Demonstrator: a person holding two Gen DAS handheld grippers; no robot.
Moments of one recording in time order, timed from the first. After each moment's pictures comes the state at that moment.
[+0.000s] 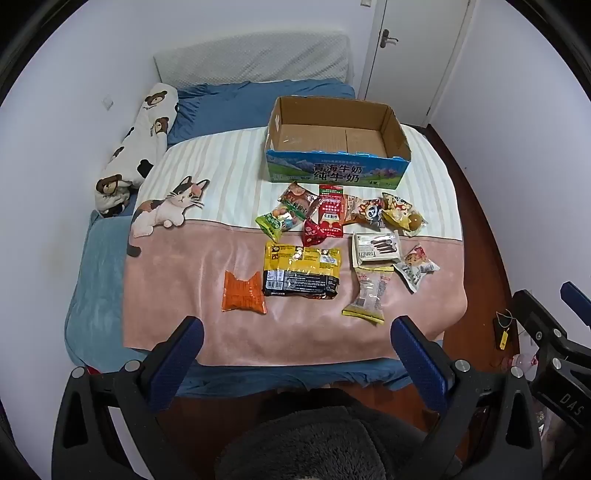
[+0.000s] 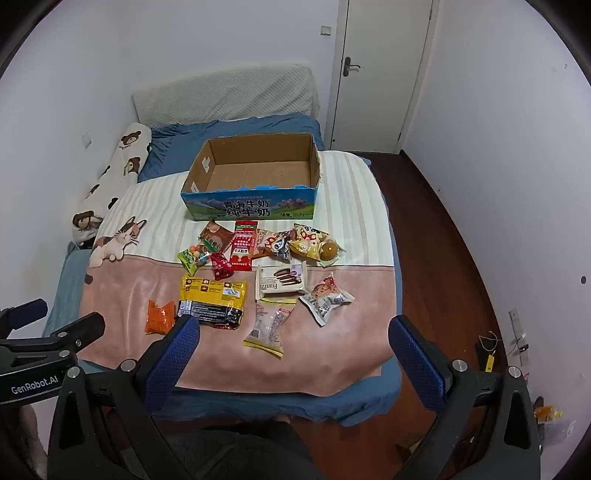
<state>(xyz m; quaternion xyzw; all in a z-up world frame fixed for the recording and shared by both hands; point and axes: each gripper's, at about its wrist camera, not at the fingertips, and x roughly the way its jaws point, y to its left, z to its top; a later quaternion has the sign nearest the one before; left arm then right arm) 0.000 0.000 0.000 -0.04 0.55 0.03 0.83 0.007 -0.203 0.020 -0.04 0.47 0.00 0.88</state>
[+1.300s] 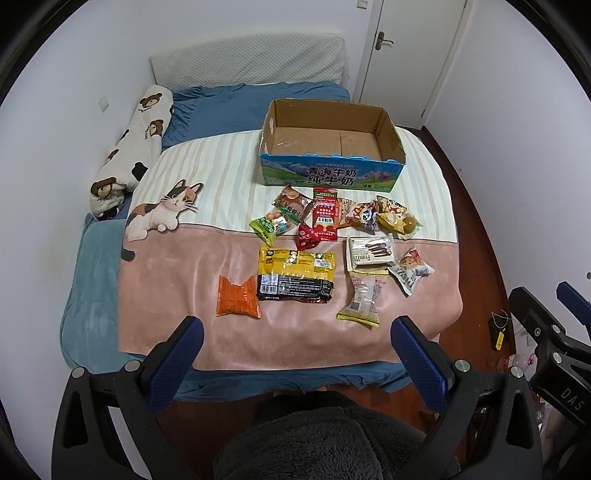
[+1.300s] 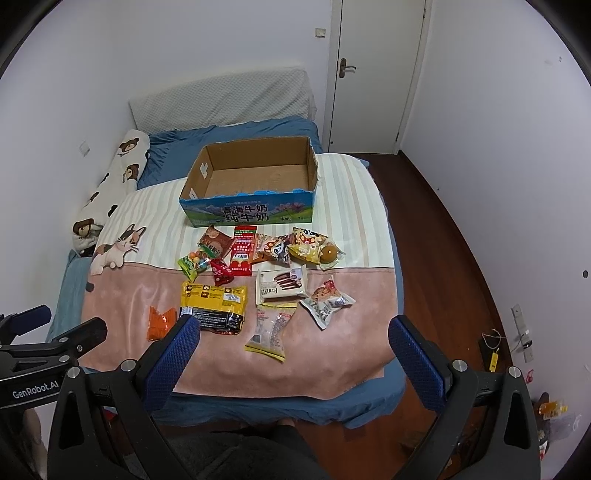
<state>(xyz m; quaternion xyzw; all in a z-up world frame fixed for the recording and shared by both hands) 0.007 -0.008 -0.001 -0.05 0.54 0.02 0.84 0.008 -0.204 0.022 -0.03 0.47 0.01 0.88</state>
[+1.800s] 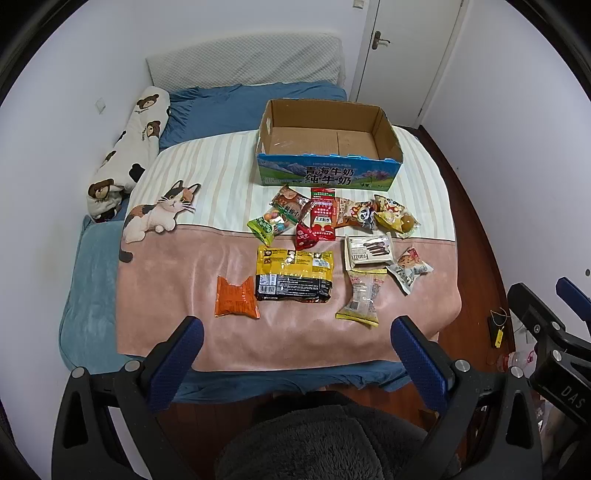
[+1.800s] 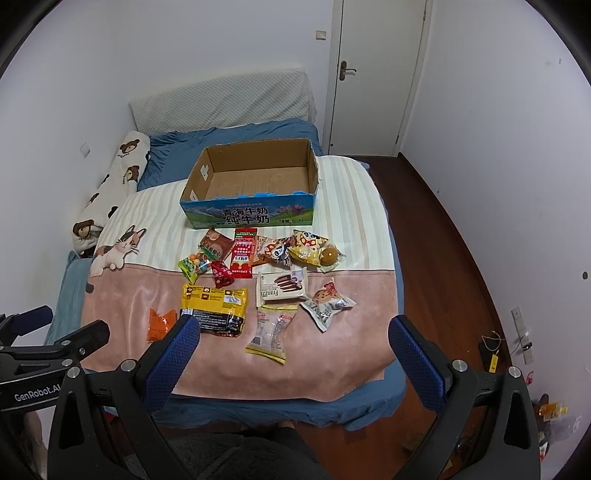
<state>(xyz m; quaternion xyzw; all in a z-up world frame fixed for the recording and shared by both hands) 0.015 -0.010 -0.001 -0.04 0.54 0.01 0.84 0.009 -0.203 0.022 -0.03 0.46 0.01 0.89</state>
